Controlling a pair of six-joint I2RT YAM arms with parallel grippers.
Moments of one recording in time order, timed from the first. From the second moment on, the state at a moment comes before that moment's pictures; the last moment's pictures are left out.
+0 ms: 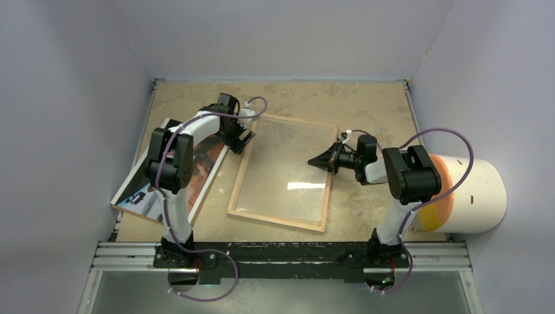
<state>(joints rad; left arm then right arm) -0.27 2.02 1.44 -0.58 0.12 0.47 0.10 1.84 0.58 0.77 -1.05 1.28</state>
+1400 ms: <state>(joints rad) -0.27 2.02 1.43 -0.57 0.12 0.48 0.13 1.85 0.57 0.76 -1.07 1.31</state>
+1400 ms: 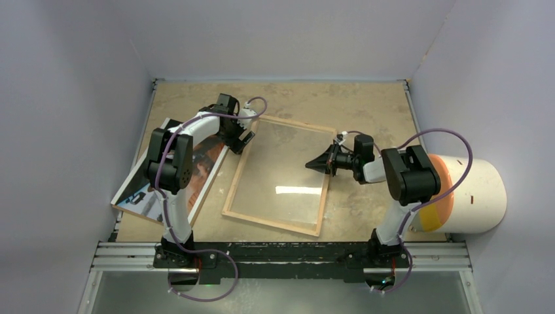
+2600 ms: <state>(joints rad) -0.27 2.01 1.43 -0.57 0.12 0.48 0.17 1.68 0.64 0.65 -1.05 1.08</state>
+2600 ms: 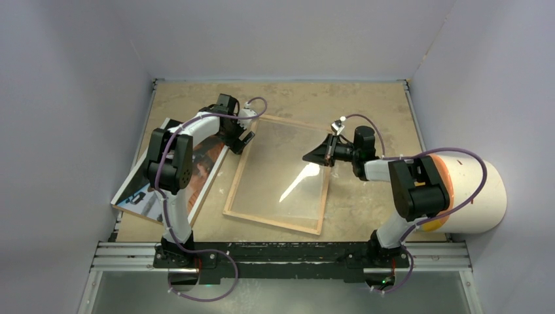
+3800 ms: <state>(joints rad) -0.06 2.05 1.56 -0.67 0.26 0.45 0.21 1.85 0.61 1.34 -1.06 1.58</state>
